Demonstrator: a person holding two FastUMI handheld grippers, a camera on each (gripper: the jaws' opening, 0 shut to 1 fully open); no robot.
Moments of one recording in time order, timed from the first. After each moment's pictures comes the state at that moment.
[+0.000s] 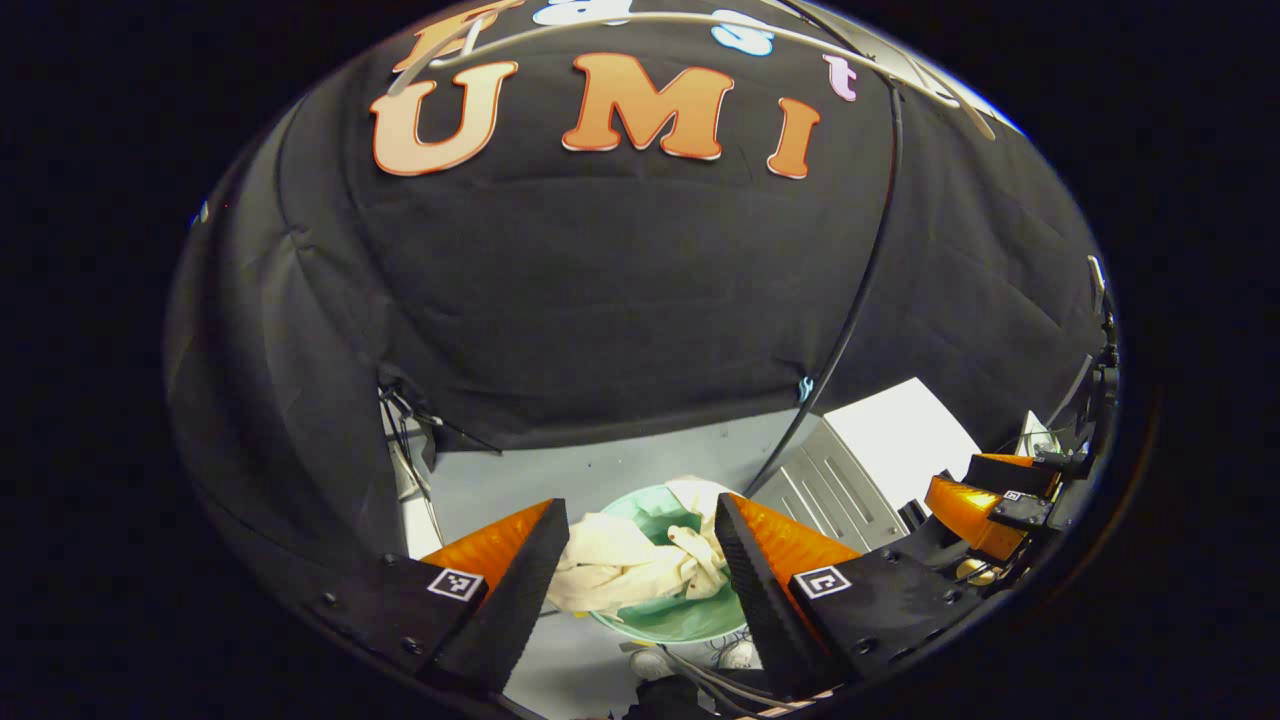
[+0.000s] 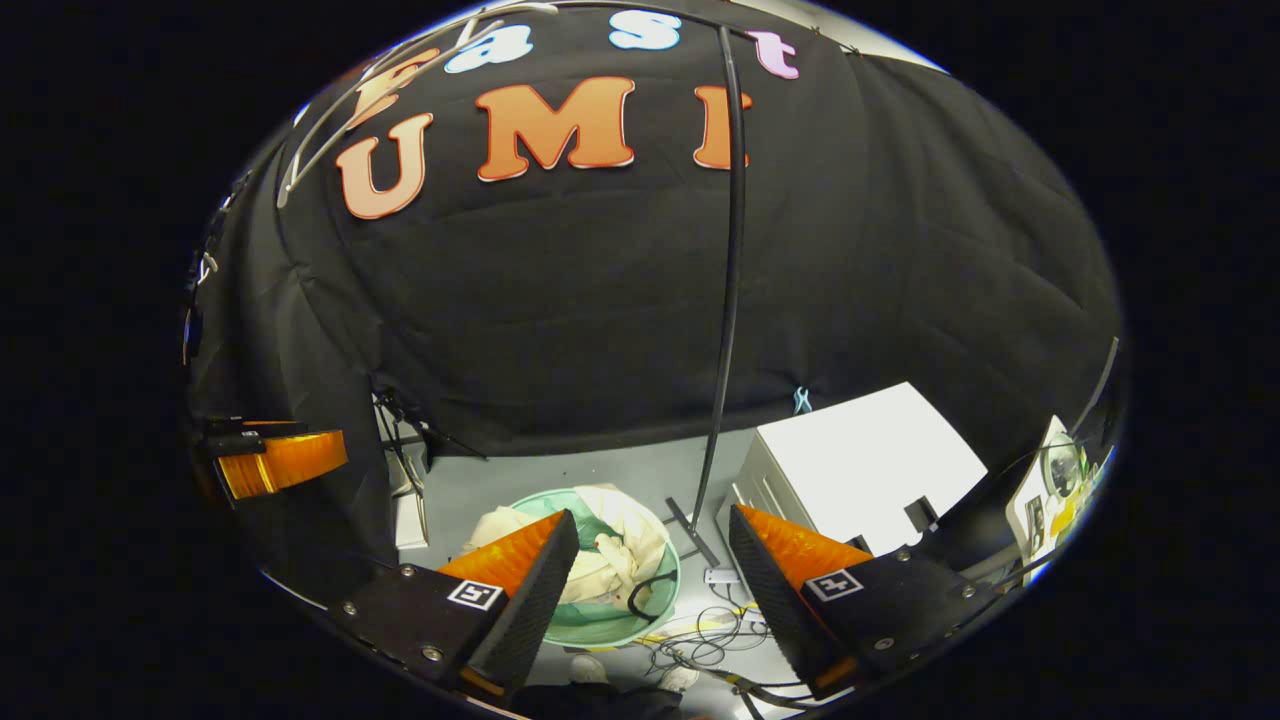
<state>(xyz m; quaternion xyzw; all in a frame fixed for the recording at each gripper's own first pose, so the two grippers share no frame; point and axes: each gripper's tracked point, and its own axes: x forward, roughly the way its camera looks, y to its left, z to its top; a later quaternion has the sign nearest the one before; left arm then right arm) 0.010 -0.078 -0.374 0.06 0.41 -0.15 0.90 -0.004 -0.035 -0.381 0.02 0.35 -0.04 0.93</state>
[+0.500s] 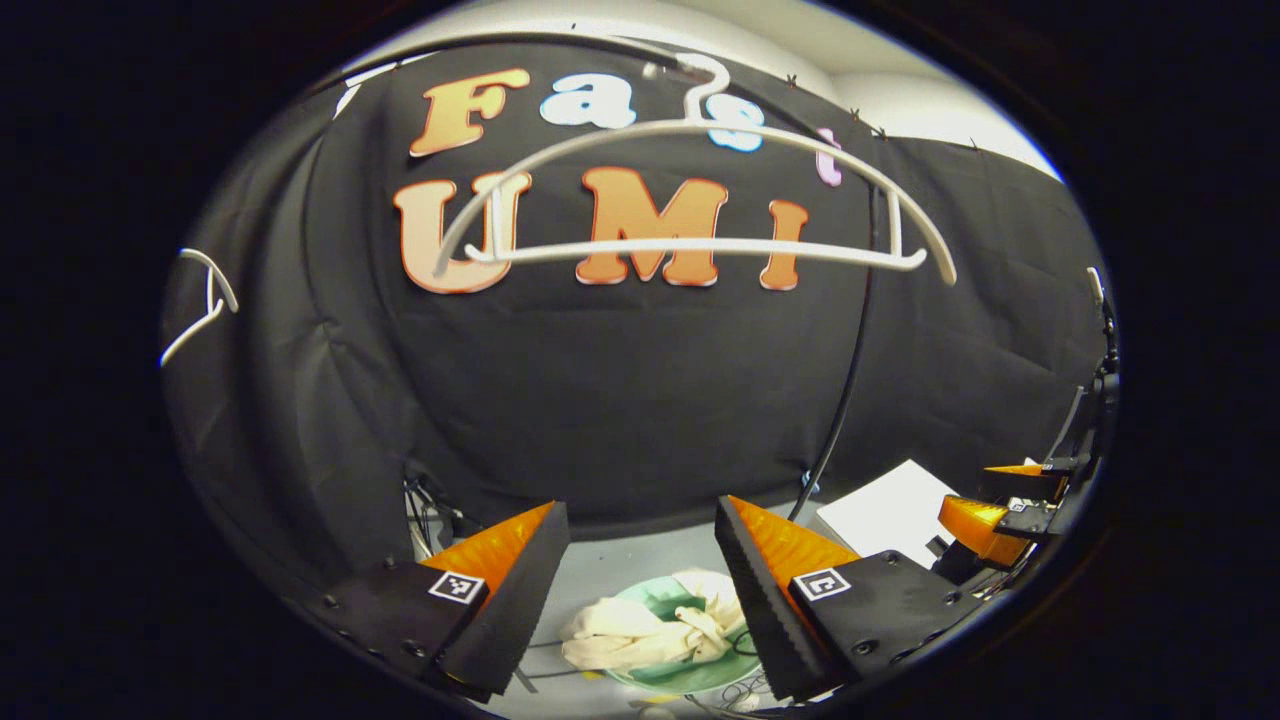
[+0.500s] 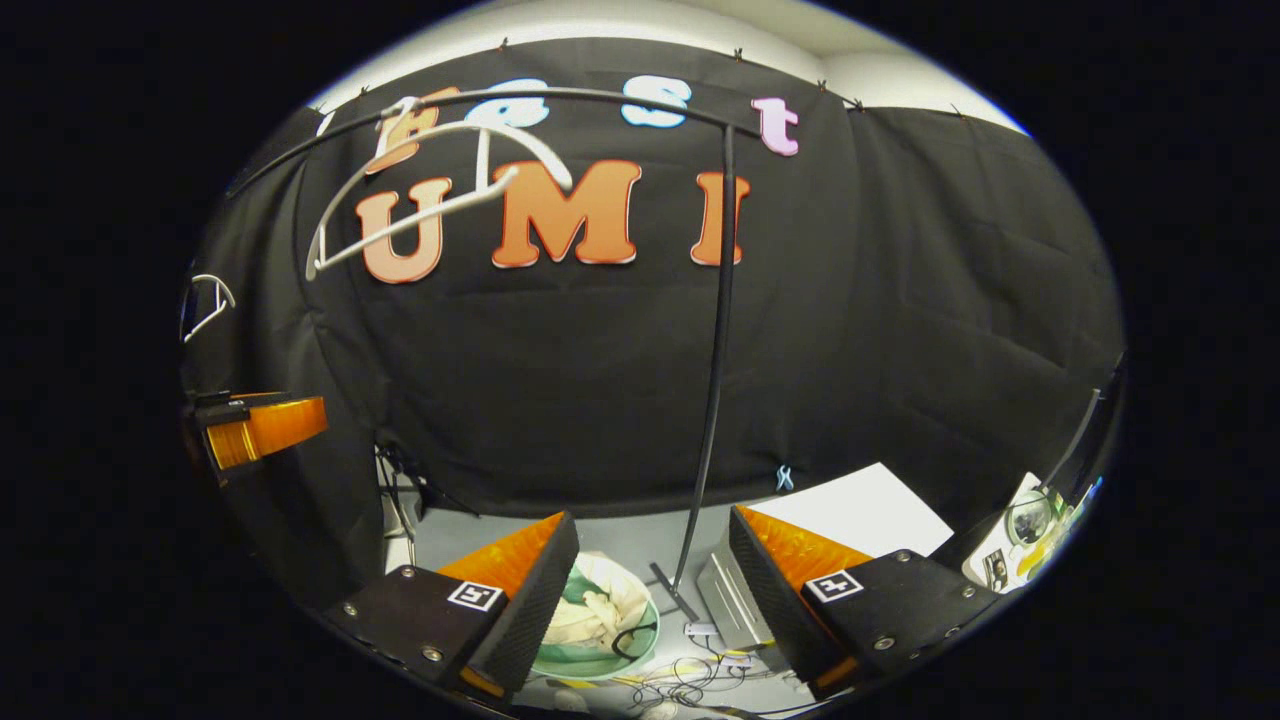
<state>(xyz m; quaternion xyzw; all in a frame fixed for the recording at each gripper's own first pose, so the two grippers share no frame) 0.041 -0.083 -0.233 0.05 0.25 -0.16 0.95 0.007 -0.039 -0.244 -0.01 0.24 -0.05 0.97</state>
